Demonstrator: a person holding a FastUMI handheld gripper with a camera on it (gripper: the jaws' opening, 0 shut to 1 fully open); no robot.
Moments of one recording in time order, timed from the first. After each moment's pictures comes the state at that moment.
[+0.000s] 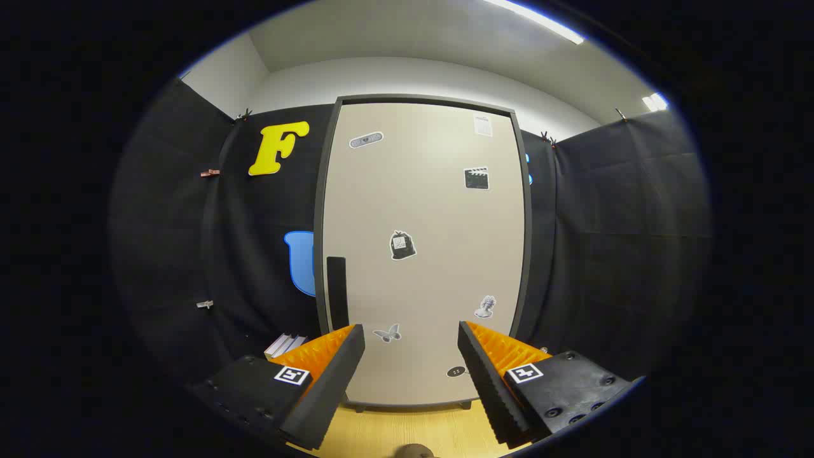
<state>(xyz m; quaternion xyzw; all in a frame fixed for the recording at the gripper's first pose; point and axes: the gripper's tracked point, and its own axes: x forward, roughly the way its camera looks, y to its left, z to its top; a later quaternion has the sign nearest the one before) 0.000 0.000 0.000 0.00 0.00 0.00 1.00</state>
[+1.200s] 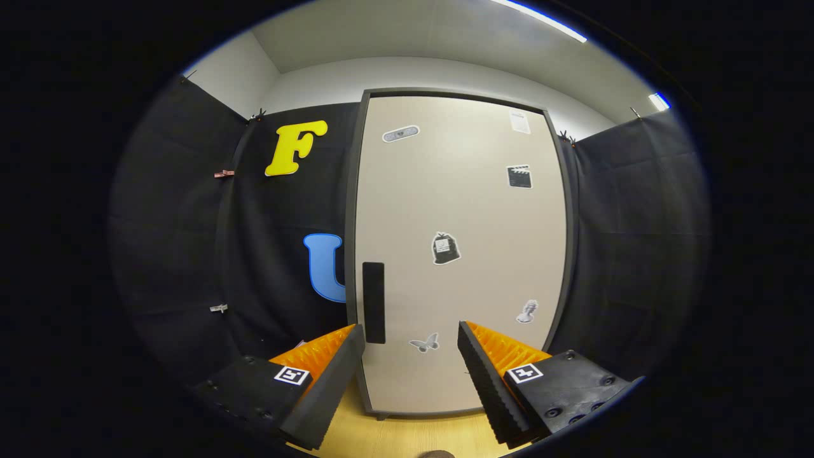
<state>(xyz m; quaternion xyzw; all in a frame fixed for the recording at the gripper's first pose) 0.040 0.065 -0.005 0.01 0.00 0.04 1.00</state>
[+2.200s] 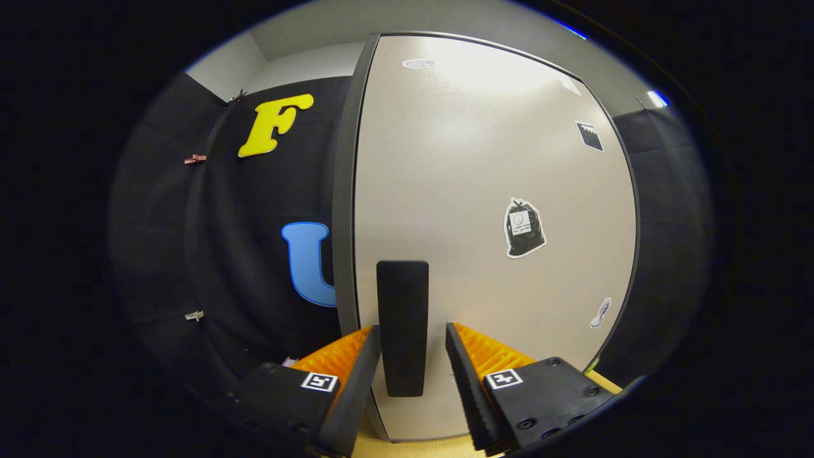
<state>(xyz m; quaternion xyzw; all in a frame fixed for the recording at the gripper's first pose) 0.173 0.110 -0.036 0.02 0.02 0.00 1.00</state>
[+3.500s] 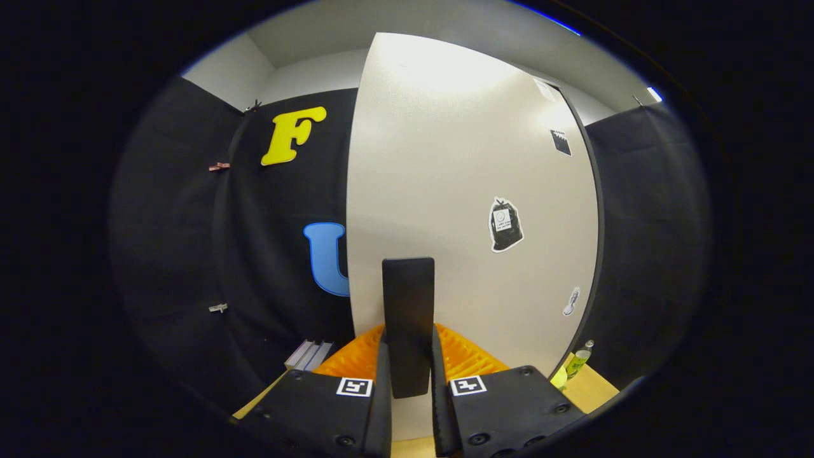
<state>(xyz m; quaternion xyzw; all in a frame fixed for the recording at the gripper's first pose) 0.082 0.086 -0.032 0.02 0.03 0.05 1.00</state>
